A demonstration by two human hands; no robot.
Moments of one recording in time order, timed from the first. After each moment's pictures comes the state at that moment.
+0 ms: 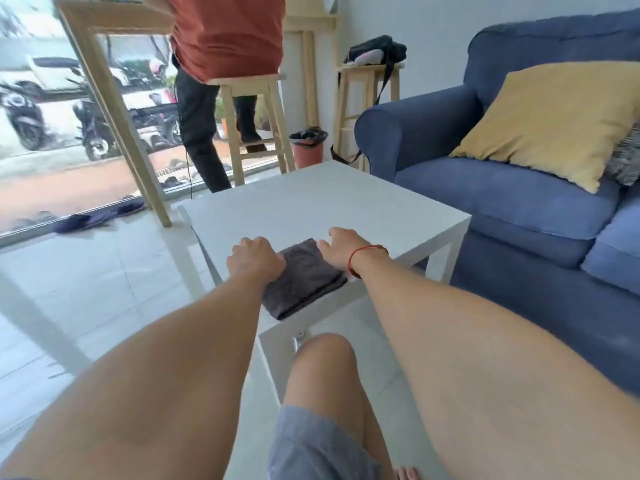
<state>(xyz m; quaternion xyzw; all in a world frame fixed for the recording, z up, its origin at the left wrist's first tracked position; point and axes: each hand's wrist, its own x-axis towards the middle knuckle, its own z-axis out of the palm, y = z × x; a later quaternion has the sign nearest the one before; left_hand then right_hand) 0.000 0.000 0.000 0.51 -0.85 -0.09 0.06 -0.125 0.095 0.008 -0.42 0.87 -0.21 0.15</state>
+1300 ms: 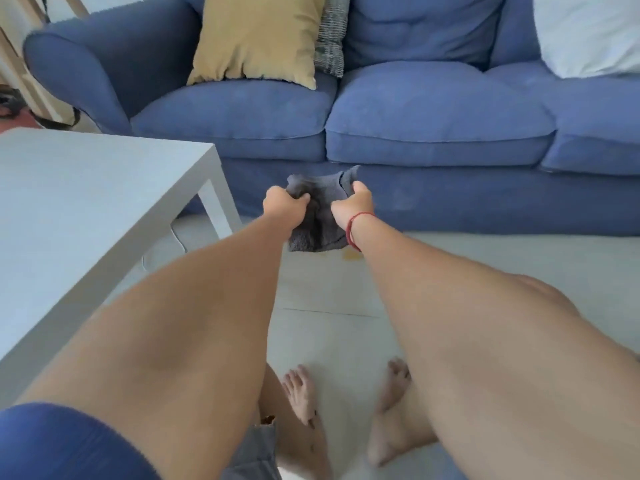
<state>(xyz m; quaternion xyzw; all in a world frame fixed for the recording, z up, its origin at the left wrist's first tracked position) -0.263 0.298 -0.072 0.22 -0.84 -0.49 0.02 -0.268 0.409 -0.079 0.13 0.82 -0.56 0.01</state>
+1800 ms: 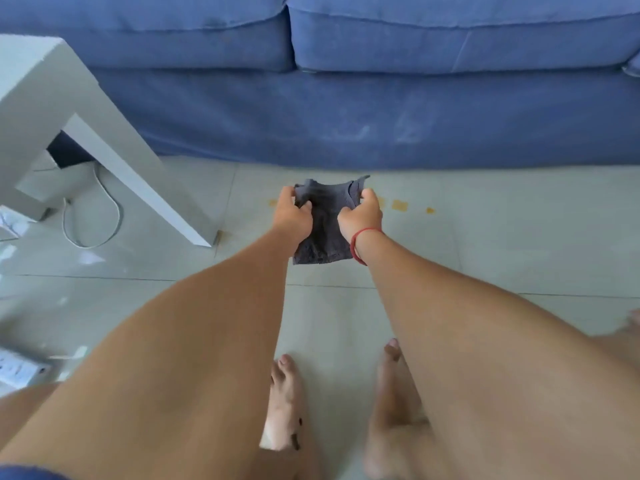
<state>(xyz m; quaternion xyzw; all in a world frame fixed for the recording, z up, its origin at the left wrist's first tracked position) -0.349 0.342 -0.252 0.22 -0.82 -0.52 -0.10 -0.349 0.447 -0.264 0.25 0.81 -0.53 0.06</state>
